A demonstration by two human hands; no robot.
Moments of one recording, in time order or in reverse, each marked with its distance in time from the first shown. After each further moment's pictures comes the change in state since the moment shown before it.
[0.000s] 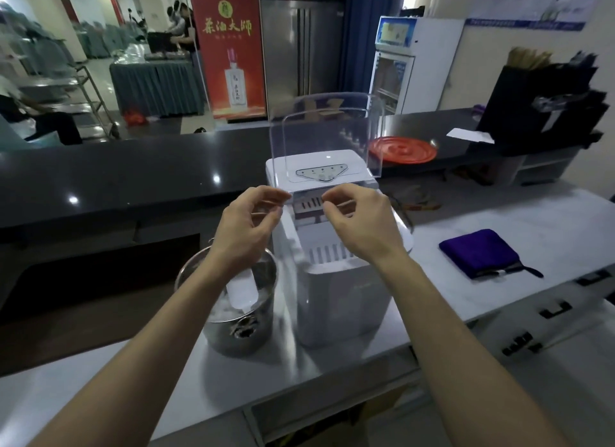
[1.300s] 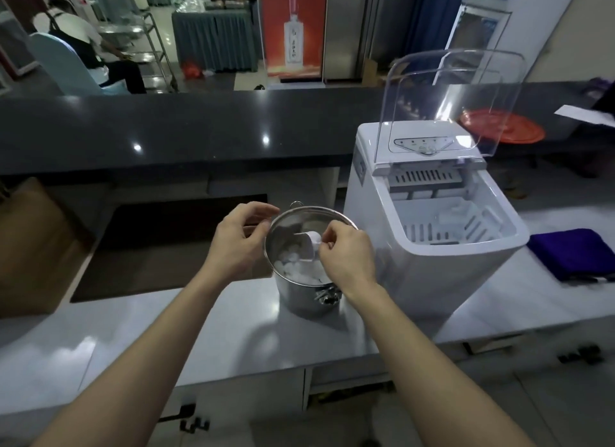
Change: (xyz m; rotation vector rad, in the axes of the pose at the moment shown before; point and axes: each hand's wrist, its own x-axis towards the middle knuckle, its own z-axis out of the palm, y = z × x) left_hand -0.082 -0.110 -0.113 0.088 0.107 -0.267; right_hand -0.060 -0.024 0.190 -0.140 -0.230 0.245
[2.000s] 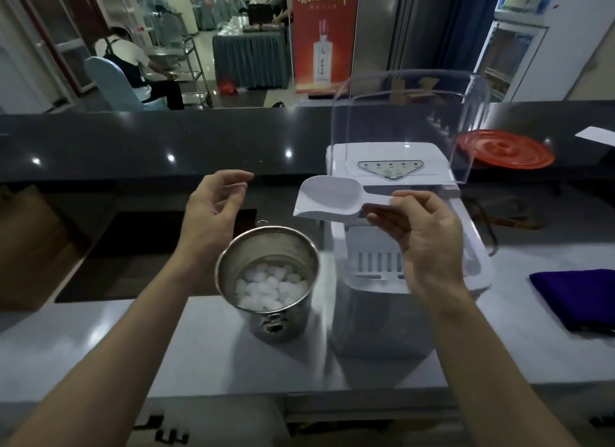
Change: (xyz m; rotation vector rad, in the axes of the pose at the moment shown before) left_hand 0.036 0.074 0.041 -0.113 0.255 0.067; right_hand 0.044 0.042 -0.174 1.300 0.100 0.130
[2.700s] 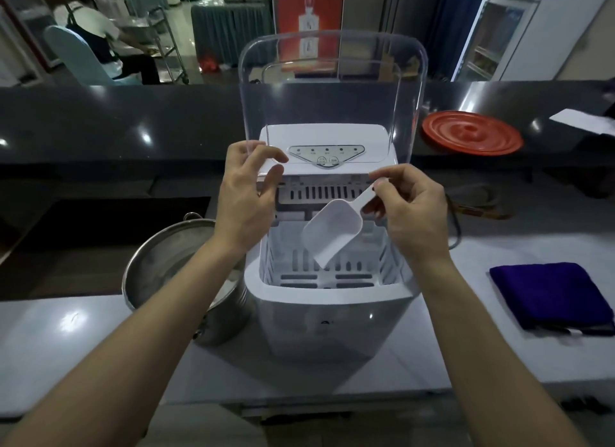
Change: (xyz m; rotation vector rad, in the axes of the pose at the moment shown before) left_hand 0.020 0.028 0.173 0.293 0.003 0.211; right_hand 0.091 -0.011 -0.094 -0.608 -0.145 -0.283
